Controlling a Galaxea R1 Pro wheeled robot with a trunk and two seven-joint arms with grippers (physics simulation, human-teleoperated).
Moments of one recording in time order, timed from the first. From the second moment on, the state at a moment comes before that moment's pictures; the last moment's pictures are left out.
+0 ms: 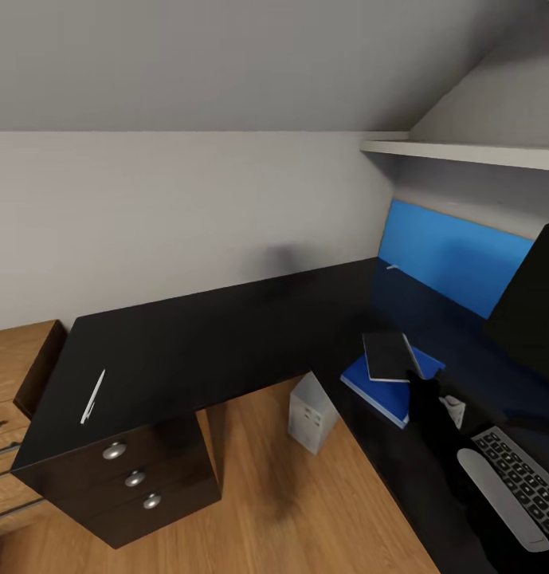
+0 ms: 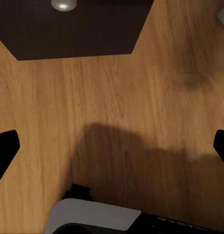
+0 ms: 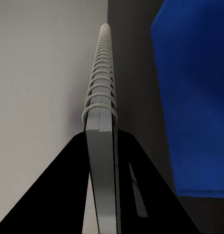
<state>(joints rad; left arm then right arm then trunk) 0.32 0.13 -0.20 -1.27 0.47 0.04 0.24 -0.30 -0.29 0.15 -1.40 -1.76 -0.17 -0.08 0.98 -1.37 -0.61</state>
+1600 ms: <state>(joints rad) 0.32 0.13 -0.20 -1.27 0.47 0.04 0.24 -0.31 -0.29 0.14 -1.37 -1.75 -0.18 -0.17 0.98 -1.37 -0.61</state>
